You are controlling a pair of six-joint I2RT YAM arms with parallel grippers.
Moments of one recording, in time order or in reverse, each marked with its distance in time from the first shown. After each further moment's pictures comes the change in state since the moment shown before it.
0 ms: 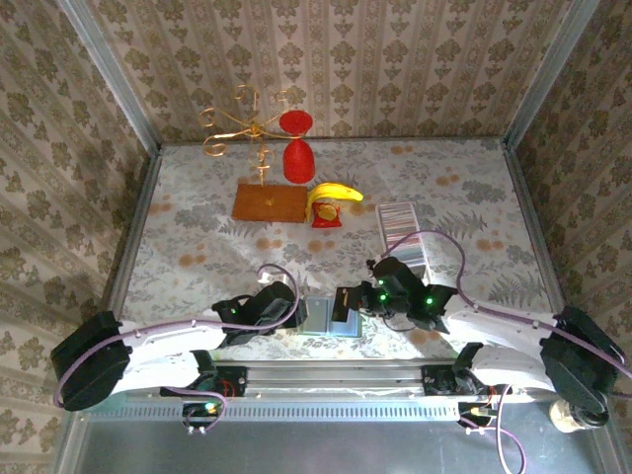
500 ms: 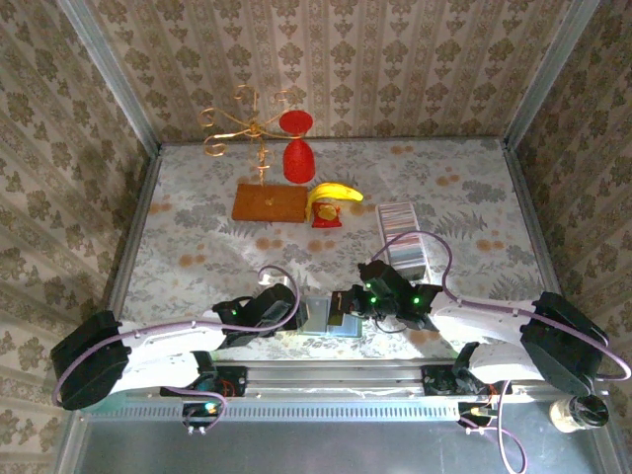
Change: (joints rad) left arm -0.019 -0.004 0.000 -0.011 0.000 -0.016; right arm 0.041 0.098 0.026 0.022 0.056 0.000
